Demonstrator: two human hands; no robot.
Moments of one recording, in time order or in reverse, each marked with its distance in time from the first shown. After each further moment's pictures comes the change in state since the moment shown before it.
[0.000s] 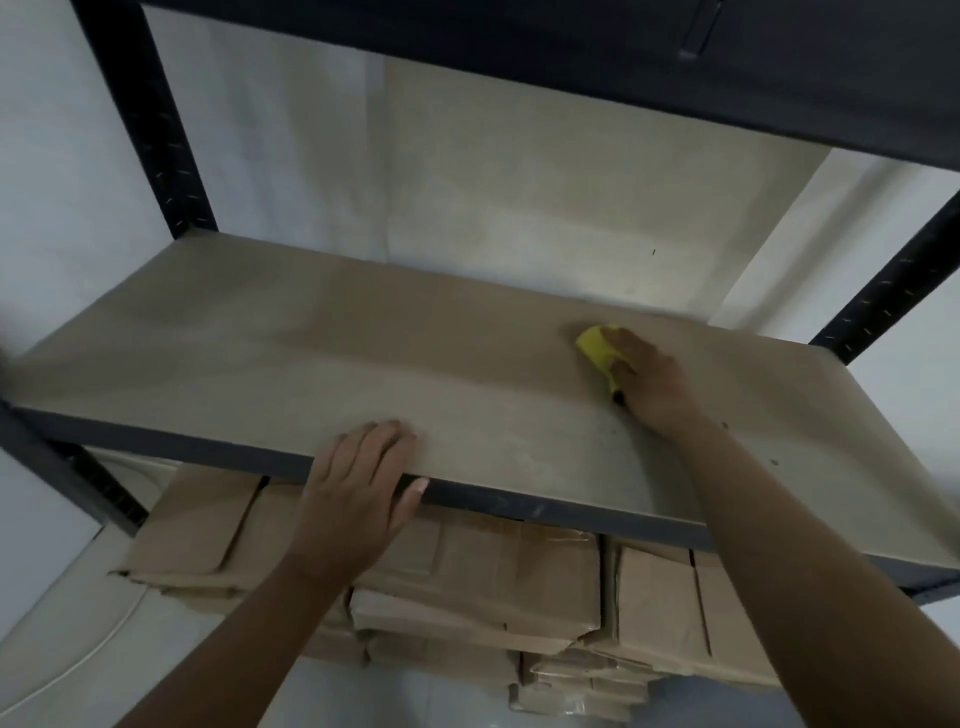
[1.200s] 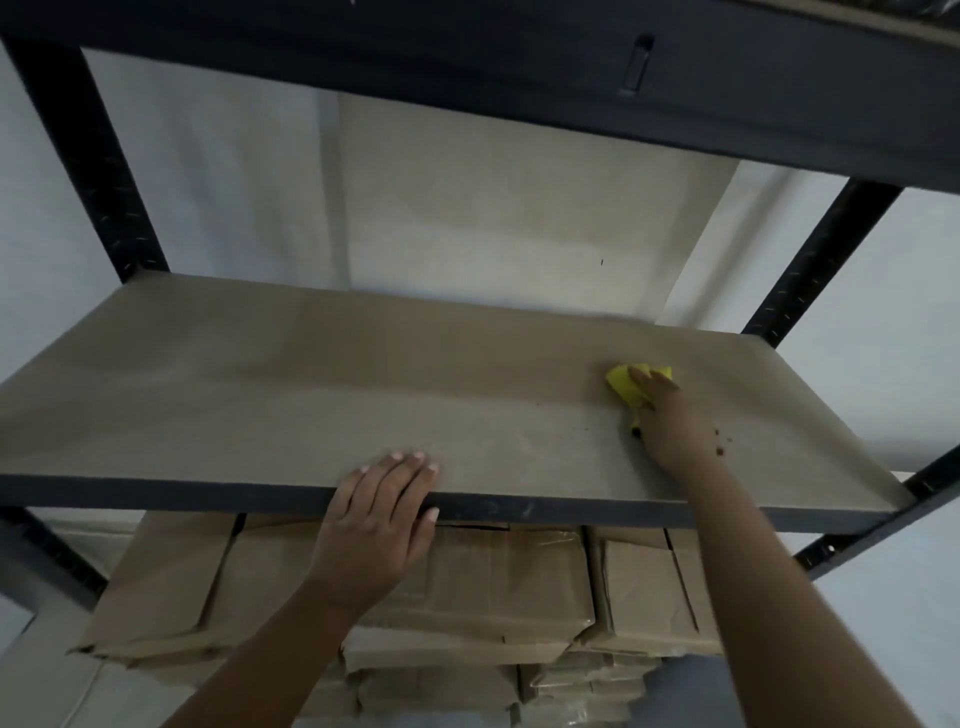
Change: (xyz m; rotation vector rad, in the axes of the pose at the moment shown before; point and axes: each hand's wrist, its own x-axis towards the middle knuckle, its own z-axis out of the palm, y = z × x) left_hand -0.006 0.006 0.023 0.027 0.176 0.172; right_hand -0.063 0.024 -0.009 -0.115 0.119 0.288
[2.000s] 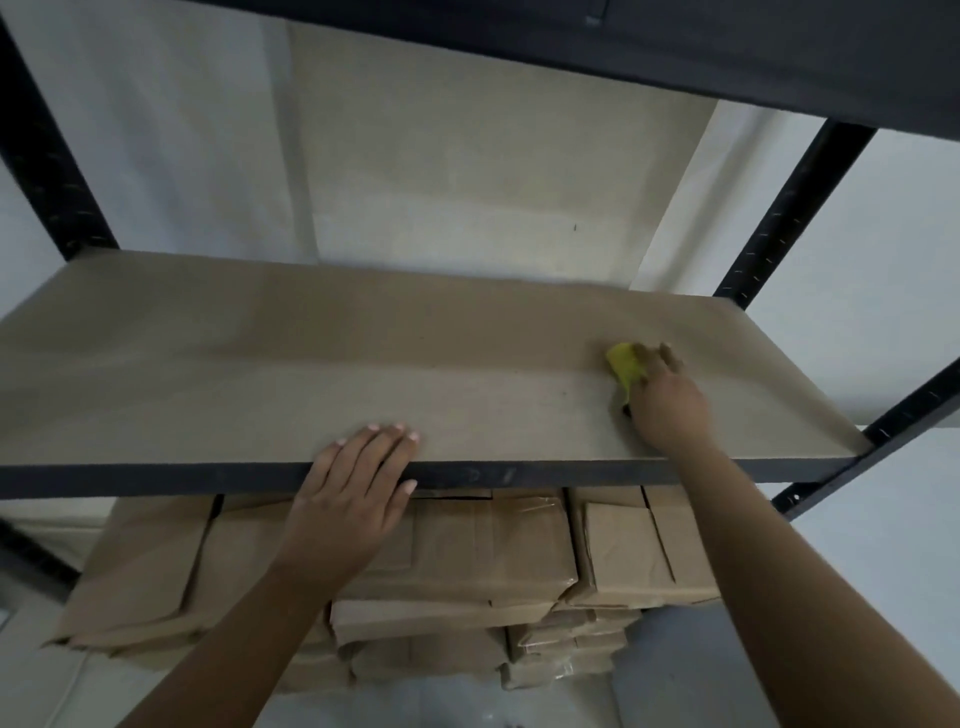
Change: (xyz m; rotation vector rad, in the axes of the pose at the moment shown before) left_hand -0.004 -0.004 -0.005 0.005 -0.063 0.055; right_hand -0.026 0.003 -0.007 -0.093 0.048 0.098
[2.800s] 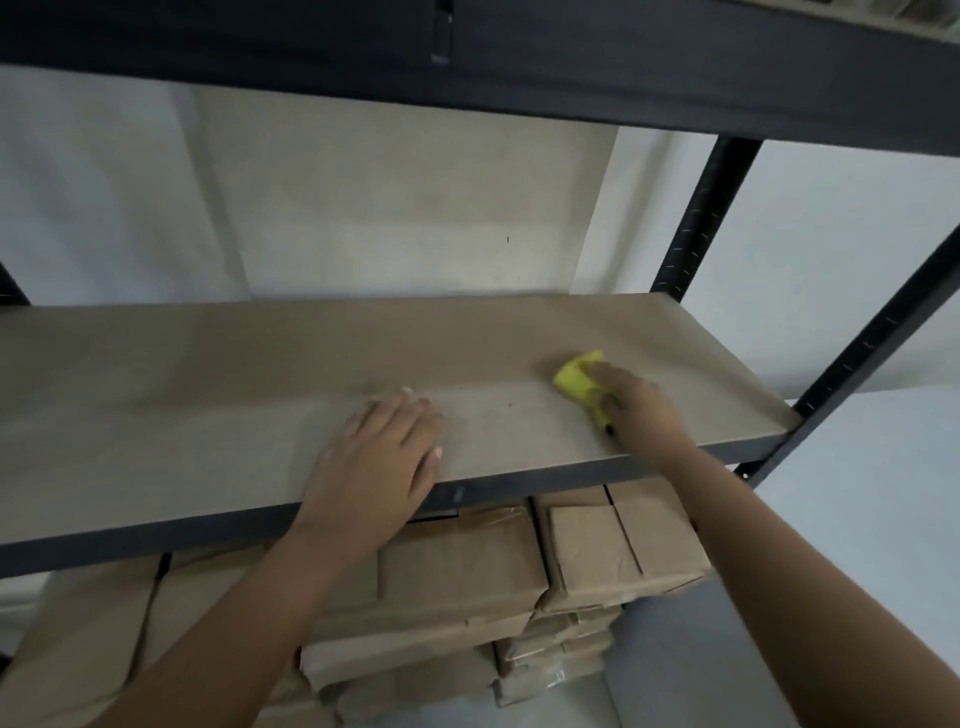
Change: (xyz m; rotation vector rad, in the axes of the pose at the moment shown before) left_hand 0.090 0.035 -0.021 -0.238 -0.345 0.068; right_hand -0.017 0.037 -0.024 0.167 -0.053 -0.145
